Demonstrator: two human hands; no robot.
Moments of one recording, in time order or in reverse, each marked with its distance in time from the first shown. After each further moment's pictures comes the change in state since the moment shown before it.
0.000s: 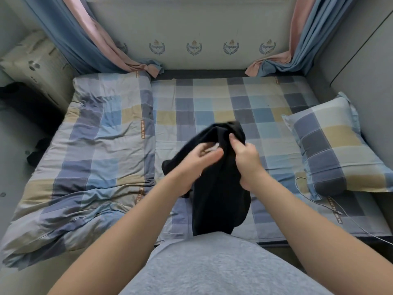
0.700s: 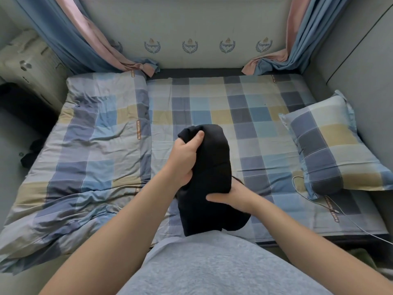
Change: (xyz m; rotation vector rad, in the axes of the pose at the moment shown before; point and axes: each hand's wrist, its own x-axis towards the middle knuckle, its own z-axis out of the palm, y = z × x) left_hand 0.023 0.020 0.006 -0.267 0.350 0.023; right_hand -0.009 0.058 -0.039 -0.598 -0.476 0.043
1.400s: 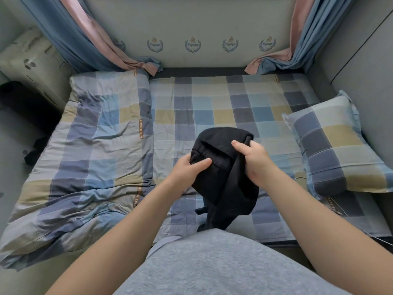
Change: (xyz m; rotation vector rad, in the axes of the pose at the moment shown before) left_hand -0.004 -0.036 -0.029 0.274 -0.133 -0.134; right_hand 0.030 -0.044 -0.047 0.700 0.366 -0.022
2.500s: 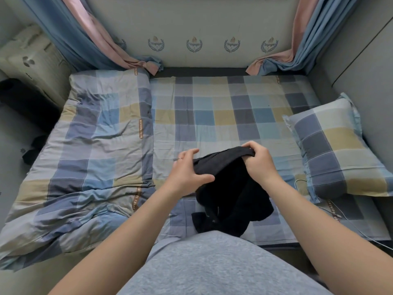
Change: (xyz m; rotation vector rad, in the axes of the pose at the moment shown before) left_hand 0.003 0.003 -0.010 0.769 0.114 0.109; right_hand 0.008 0.005 -0.018 -0.807 0.161 -0.321
